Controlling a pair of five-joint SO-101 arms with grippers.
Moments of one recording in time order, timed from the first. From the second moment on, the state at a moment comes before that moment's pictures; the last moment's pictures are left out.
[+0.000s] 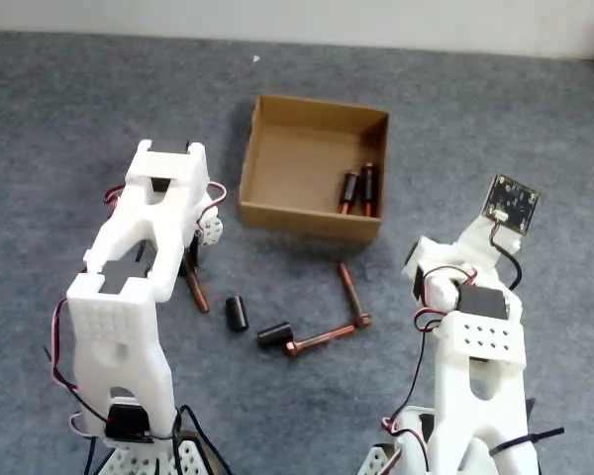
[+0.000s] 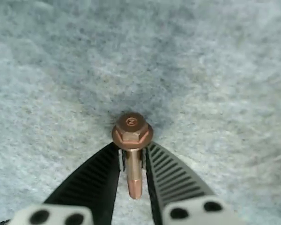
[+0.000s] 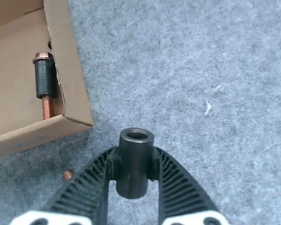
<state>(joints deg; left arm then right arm) -3.3 34.9 -8.5 87.0 38.5 2.1 -43.2 58.3 44.0 -15.2</state>
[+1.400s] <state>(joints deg) 4.5 -45.2 46.5 53.4 29.3 -17.2 -87.2 74.6 49.3 -8.8</state>
